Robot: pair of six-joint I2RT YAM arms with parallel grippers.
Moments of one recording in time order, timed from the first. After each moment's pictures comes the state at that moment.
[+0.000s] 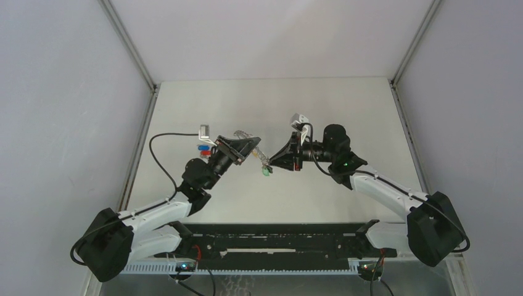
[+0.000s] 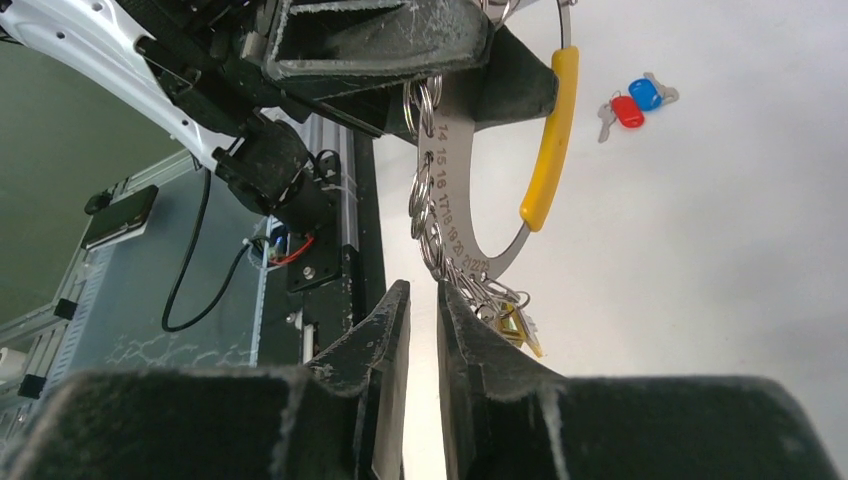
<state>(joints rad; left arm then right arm) -0.68 1.06 0.37 0.93 0.01 -1.20 0.58 1.23 0.71 0.40 -0.87 0.33</state>
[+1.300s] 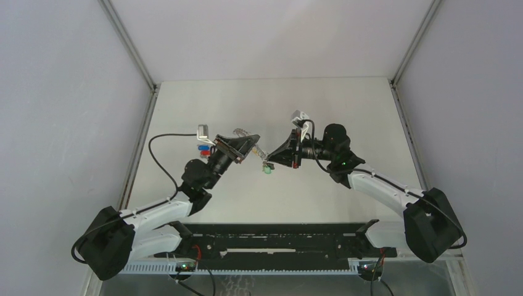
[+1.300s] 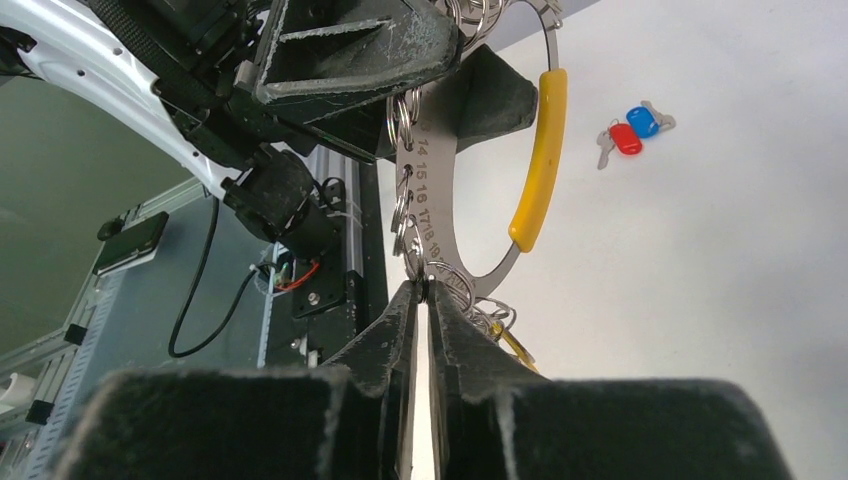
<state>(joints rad) -0.69 1.08 0.37 0.99 -0.01 -1.23 0.58 1.27 0.71 0.51 -0.86 0.41</state>
